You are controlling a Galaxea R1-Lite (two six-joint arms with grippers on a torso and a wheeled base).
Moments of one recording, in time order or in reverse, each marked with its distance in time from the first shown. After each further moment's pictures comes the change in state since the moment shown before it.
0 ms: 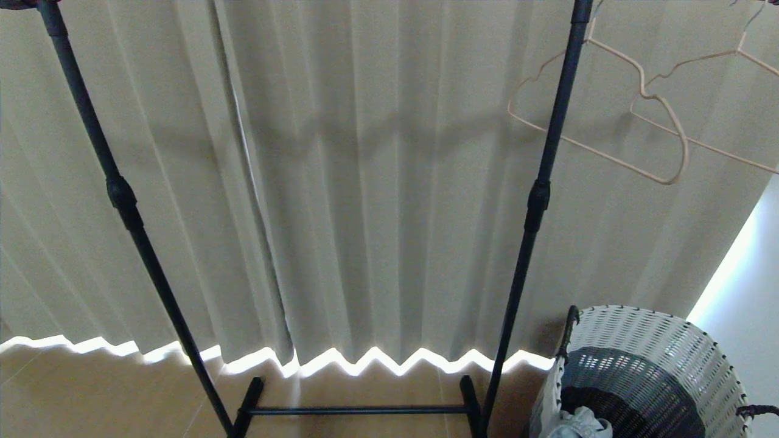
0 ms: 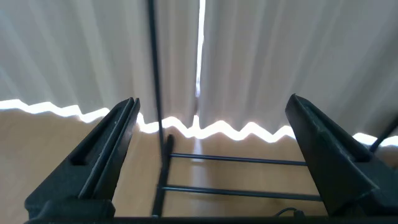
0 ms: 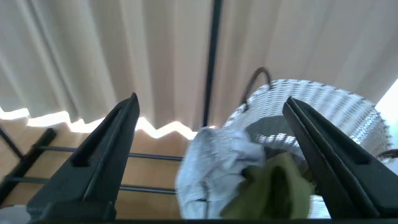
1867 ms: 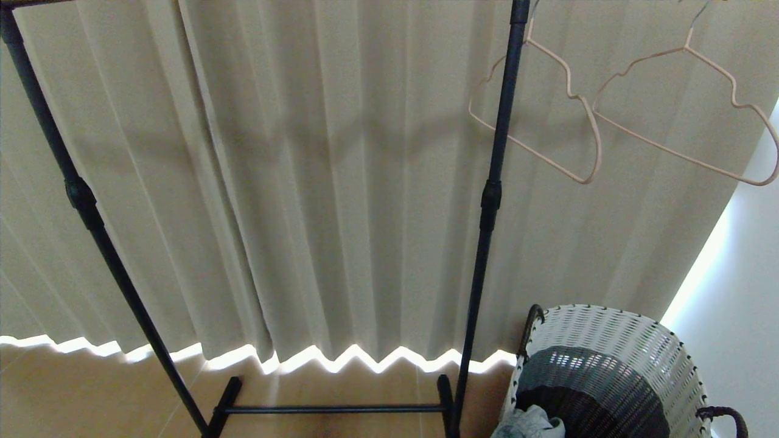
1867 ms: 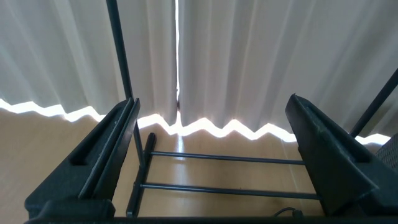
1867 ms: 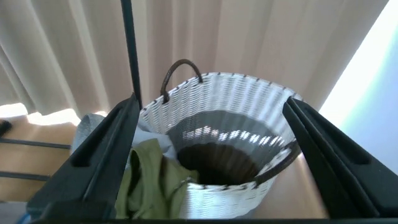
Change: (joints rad) left arm 0.000 0.000 0.000 0.000 -0.006 -0.002; right arm 0.043 0.370 -0.097 0.078 0.005 -0.446
